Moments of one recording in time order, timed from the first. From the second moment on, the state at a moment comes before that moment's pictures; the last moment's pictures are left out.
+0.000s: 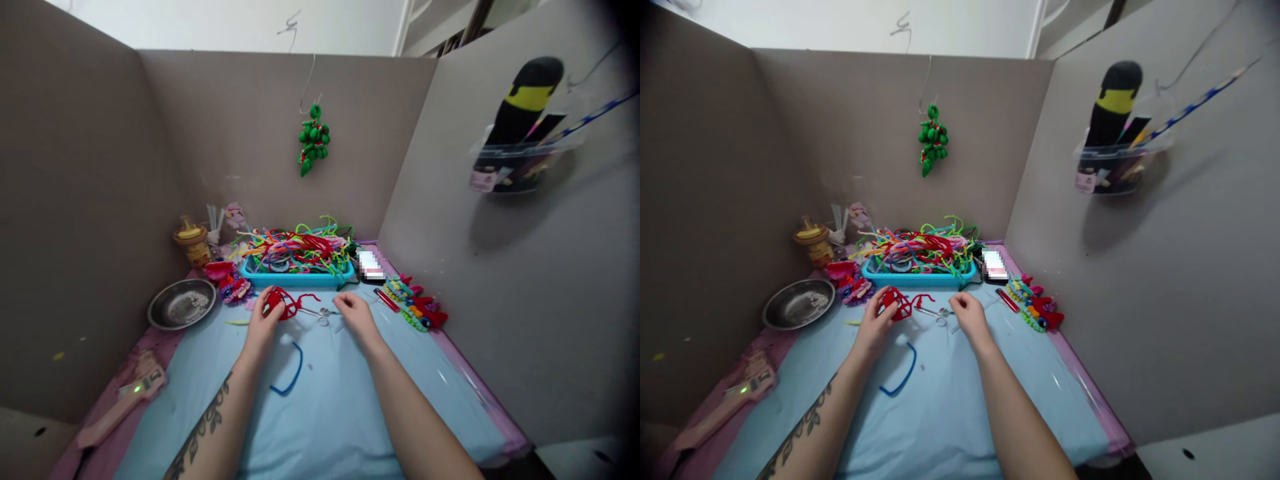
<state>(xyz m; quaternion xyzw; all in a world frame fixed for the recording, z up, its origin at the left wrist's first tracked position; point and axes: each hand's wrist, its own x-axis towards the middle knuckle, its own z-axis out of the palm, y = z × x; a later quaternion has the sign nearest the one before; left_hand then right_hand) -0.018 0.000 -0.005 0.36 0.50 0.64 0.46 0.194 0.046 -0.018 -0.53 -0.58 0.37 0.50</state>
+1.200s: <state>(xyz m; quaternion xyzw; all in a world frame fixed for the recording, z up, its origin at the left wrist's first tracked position) -0.030 0.001 0.005 0.31 0.48 0.72 0.39 0.160 0.023 -0.022 -0.44 -0.86 0.00 0.25</state>
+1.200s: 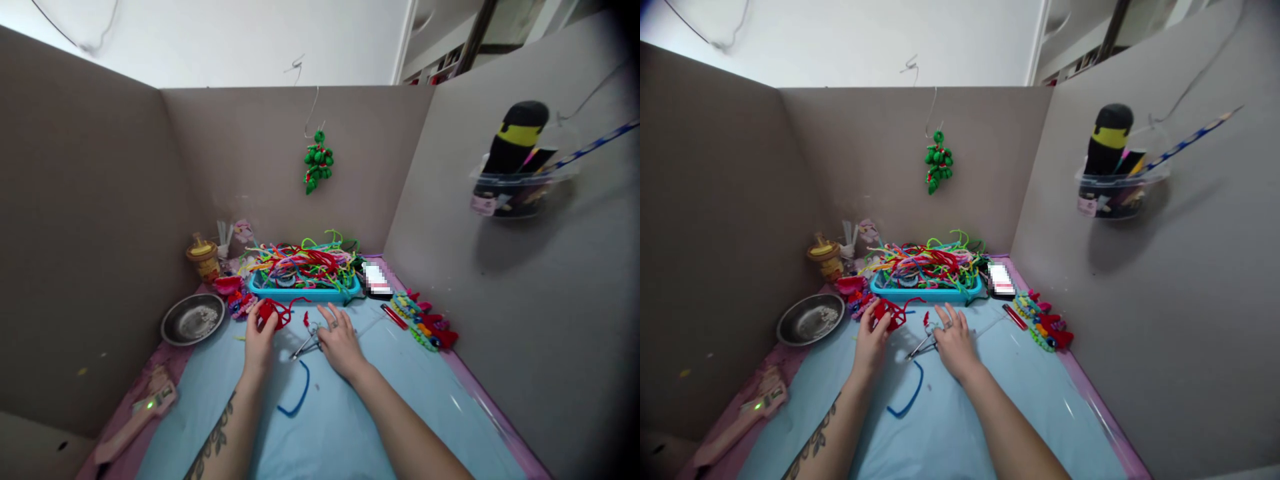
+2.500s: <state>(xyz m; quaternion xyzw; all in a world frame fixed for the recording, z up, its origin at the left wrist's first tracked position) -0.021 -0.002 0.007 0.32 0.48 0.65 0.50 0.154 0.010 -0.025 -0.40 -0.83 0.32 0.21</state>
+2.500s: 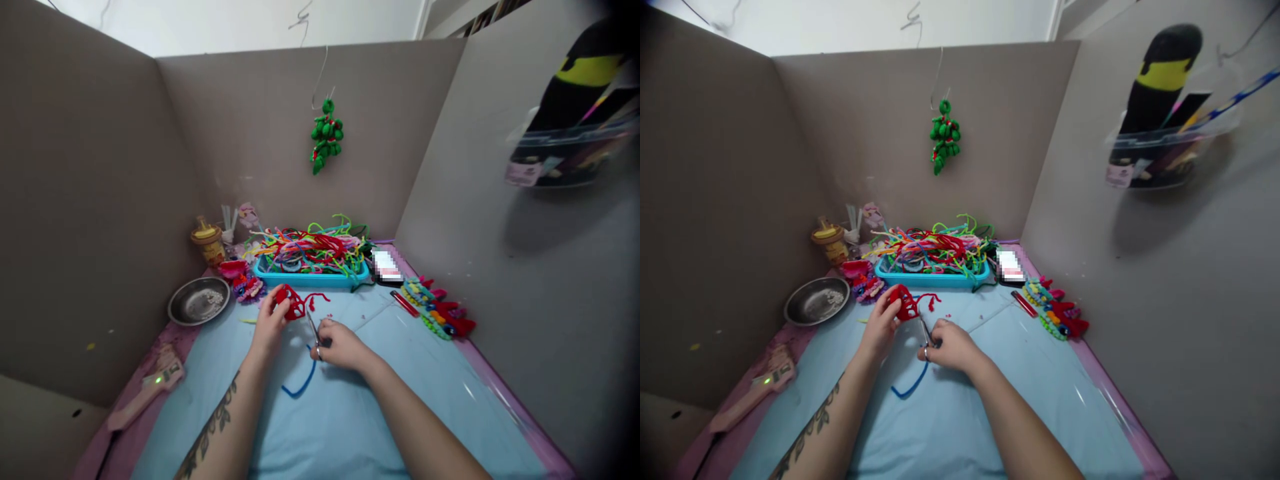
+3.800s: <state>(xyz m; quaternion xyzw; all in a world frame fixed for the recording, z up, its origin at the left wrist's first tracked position) -0.027 0.000 0.001 0.37 0.49 0.60 0.52 0.150 0.006 -0.009 -0.34 -0.73 0.57 0.18</state>
